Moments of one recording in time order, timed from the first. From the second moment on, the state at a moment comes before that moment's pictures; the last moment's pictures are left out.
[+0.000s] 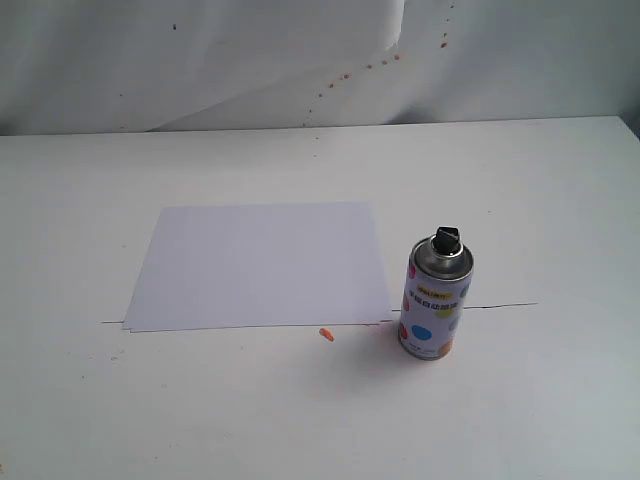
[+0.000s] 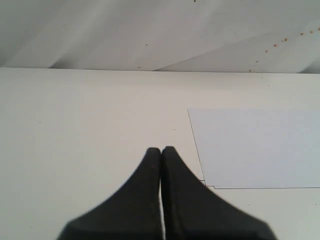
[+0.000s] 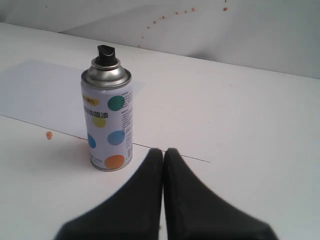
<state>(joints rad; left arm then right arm) -0.02 0.00 0.00 0.01 0.32 -0.07 0.13 0.01 0.00 0.12 0.34 -0.20</state>
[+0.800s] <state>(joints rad) -0.02 0.00 0.00 0.01 0.32 -0.07 0.13 0.01 0.00 0.21 0.16 -0.20</state>
